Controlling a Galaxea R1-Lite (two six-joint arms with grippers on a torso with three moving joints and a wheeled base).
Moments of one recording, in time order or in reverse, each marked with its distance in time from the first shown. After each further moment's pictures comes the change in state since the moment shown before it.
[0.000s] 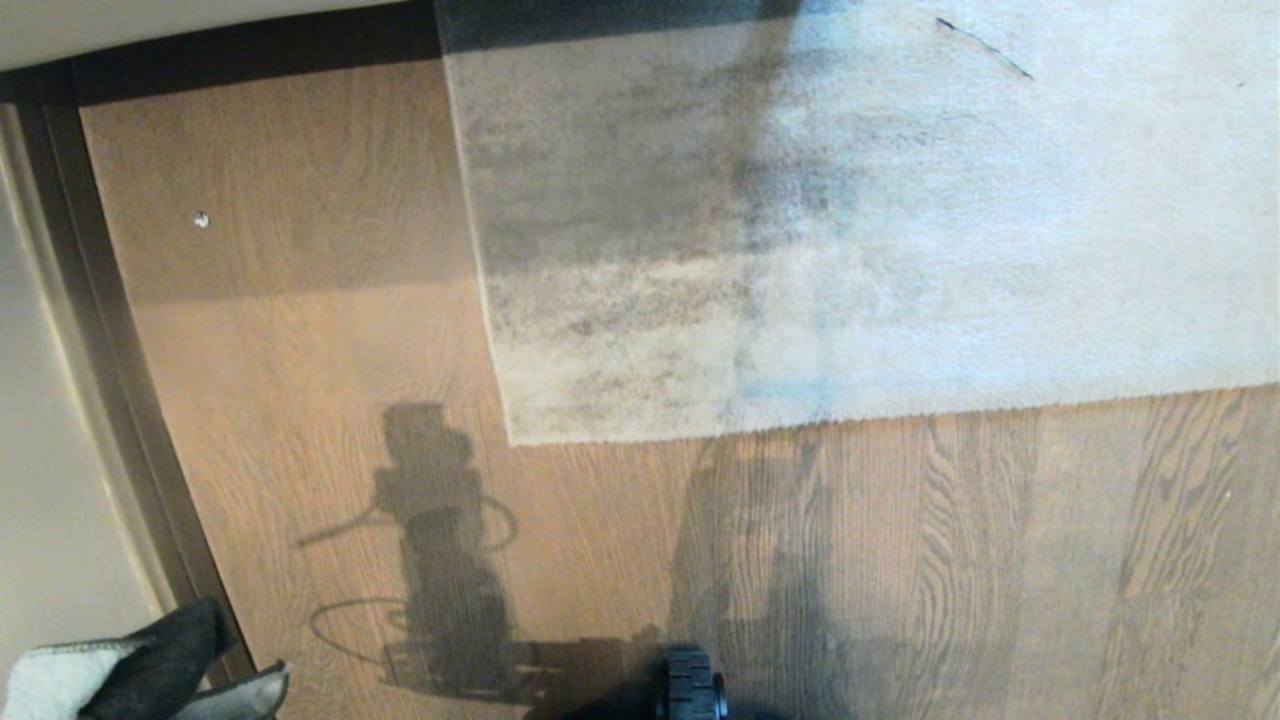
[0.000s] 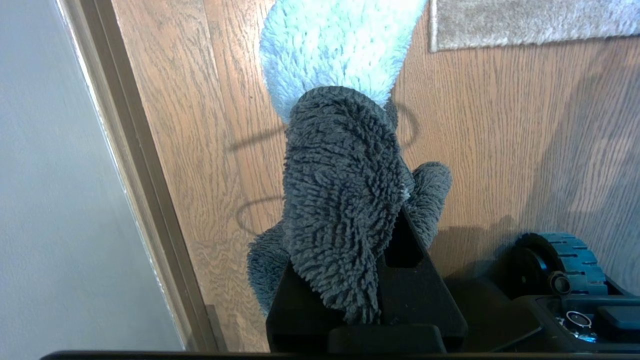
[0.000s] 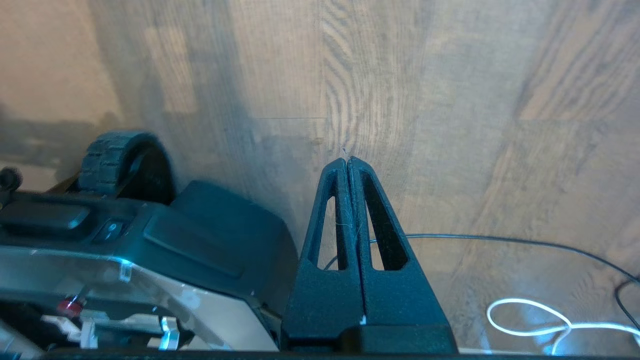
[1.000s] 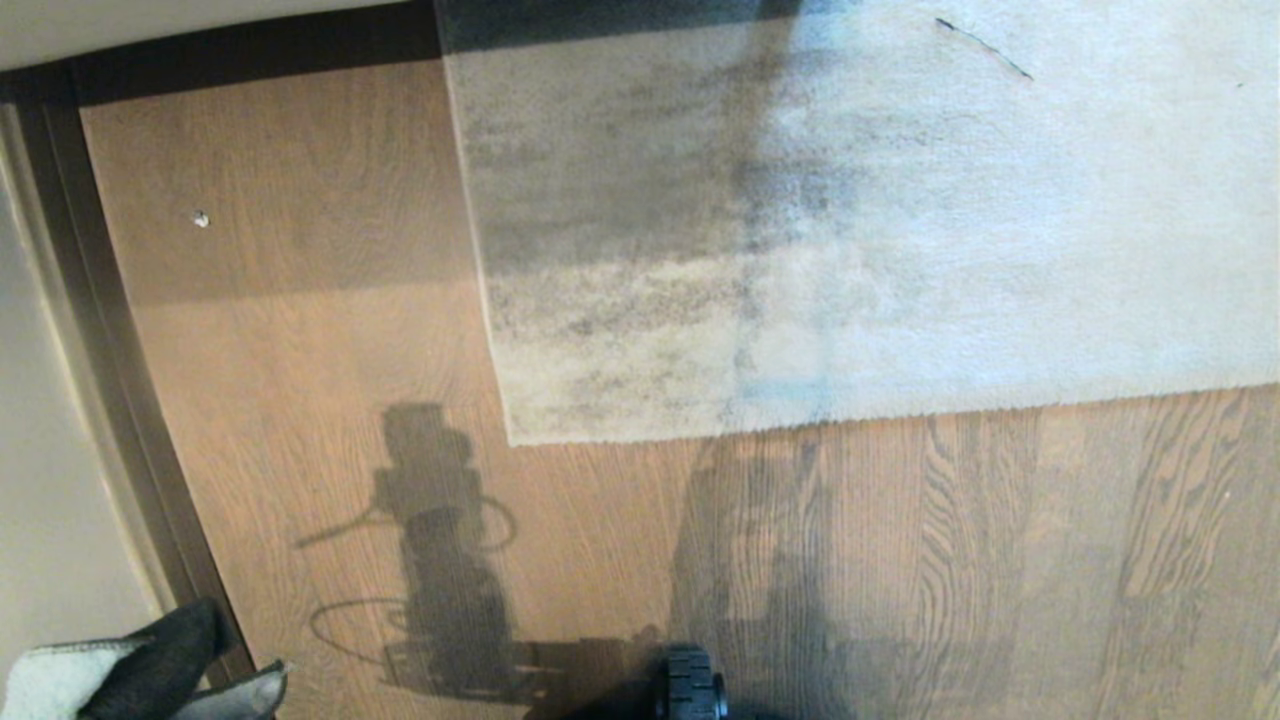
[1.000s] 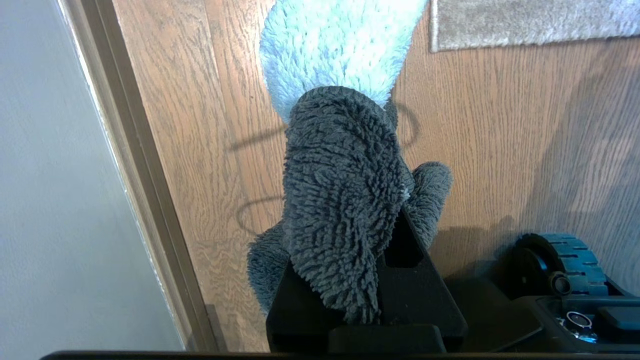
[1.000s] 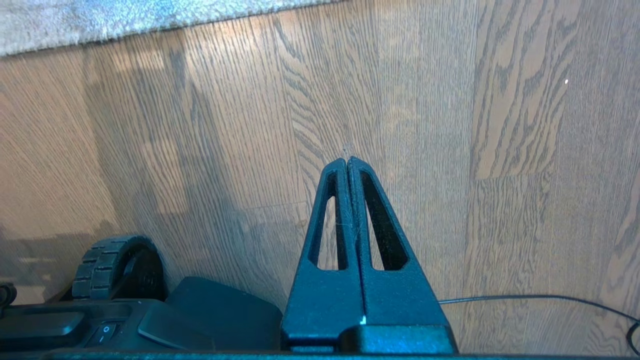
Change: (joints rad) left arm 0.000 0.000 0.000 0.000 0.000 -0.001; right arm -0.102 -0.277 0.000 -0.001 -0.008 0.057
